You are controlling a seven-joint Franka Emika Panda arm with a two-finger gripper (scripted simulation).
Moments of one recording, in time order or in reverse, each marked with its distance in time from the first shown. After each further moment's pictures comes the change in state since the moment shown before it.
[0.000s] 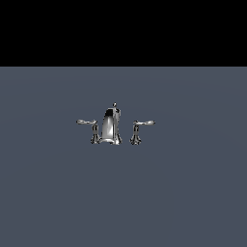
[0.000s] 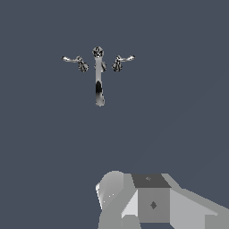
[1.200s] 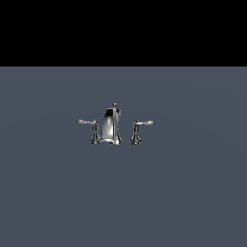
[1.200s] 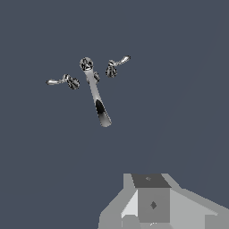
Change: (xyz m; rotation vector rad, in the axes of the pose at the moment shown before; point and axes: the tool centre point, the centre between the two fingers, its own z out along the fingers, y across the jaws) arm 0.057 -0.031 0.074 0.011 -0.007 0.278
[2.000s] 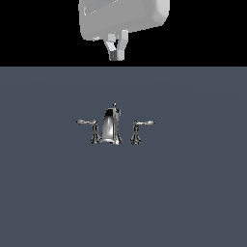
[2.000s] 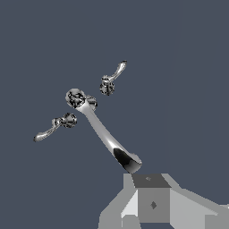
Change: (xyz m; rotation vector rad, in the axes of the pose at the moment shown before) arm 0.085 -0.040 0.107 0.016 -0.010 0.397
